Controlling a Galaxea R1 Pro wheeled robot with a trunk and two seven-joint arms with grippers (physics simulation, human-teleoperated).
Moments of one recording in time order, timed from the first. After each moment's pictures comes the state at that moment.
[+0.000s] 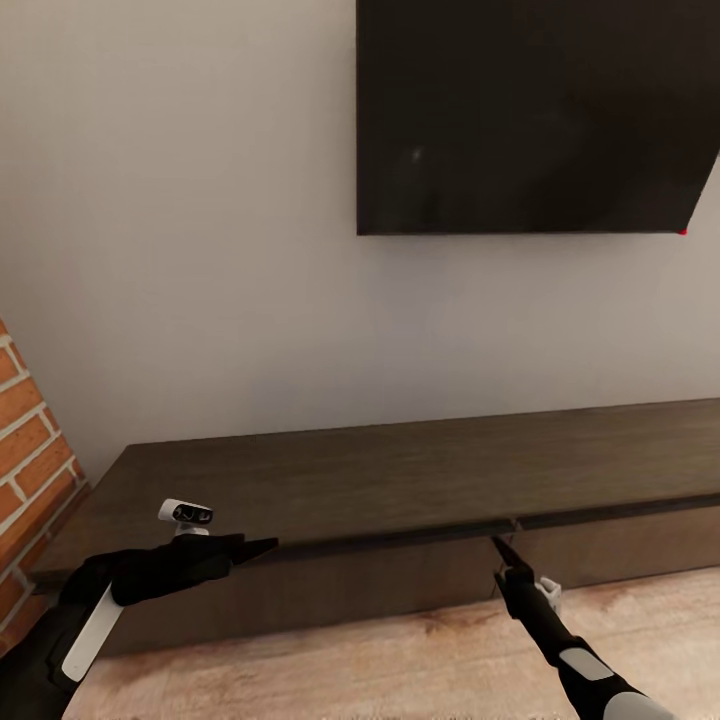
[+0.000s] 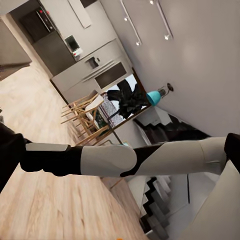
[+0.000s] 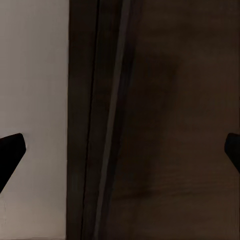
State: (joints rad) left arm -0.36 0.27 0.00 -1.22 0.55 0.98 -1.57; right arm -0.60 -0.13 -0.66 -0.11 -0.68 0.20 0.82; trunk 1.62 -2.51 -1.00
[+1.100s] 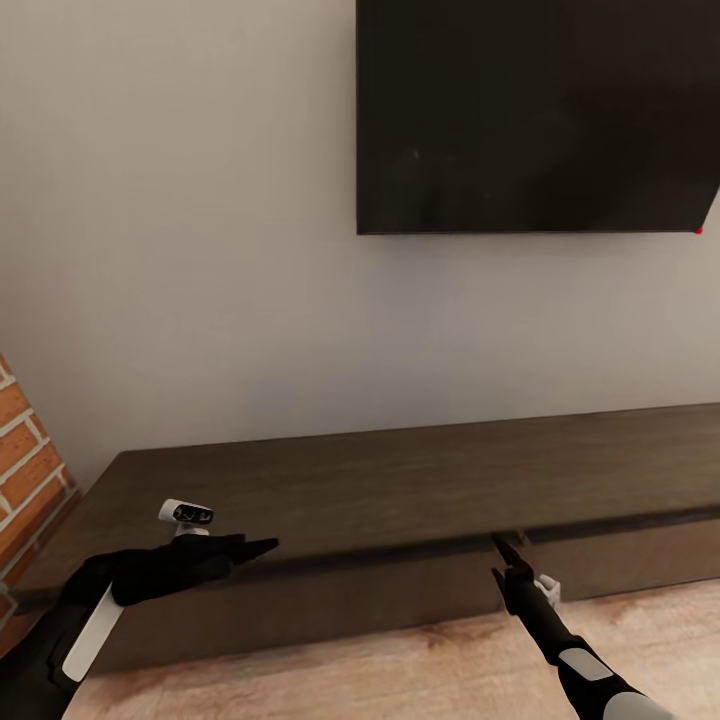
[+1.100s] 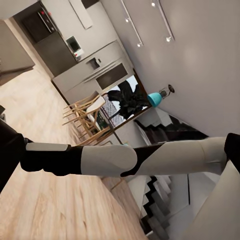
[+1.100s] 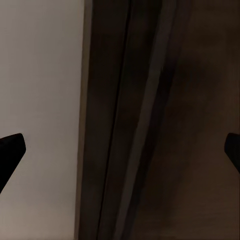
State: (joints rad) left arm -0.36 0.27 0.00 -1.22 0.55 0.98 -1.57; right arm -0.60 -0.13 -0.66 -0.11 -0.67 0.20 0.88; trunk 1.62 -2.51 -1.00
